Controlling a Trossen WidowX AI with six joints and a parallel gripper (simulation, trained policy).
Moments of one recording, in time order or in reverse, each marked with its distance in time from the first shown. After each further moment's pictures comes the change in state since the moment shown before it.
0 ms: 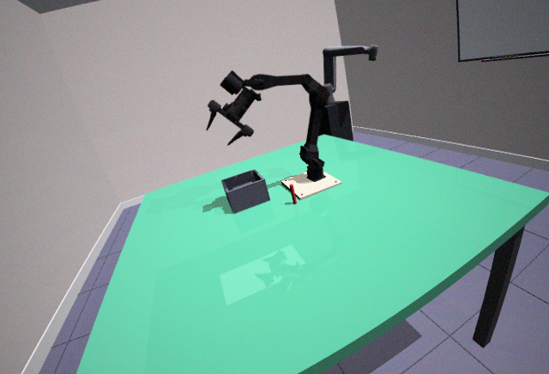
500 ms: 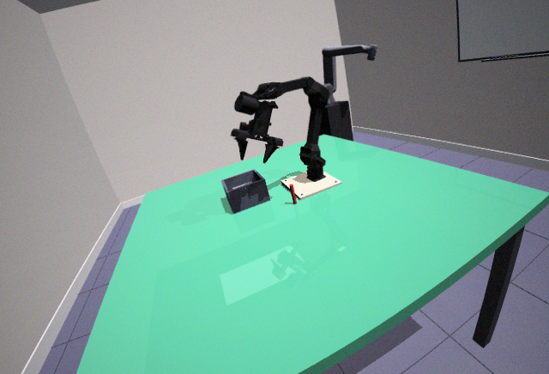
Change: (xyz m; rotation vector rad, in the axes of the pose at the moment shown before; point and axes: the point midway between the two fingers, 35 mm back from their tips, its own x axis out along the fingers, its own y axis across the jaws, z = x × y) arm -0.003 -0.134 -0.052 -0.313 0.064 -0.427
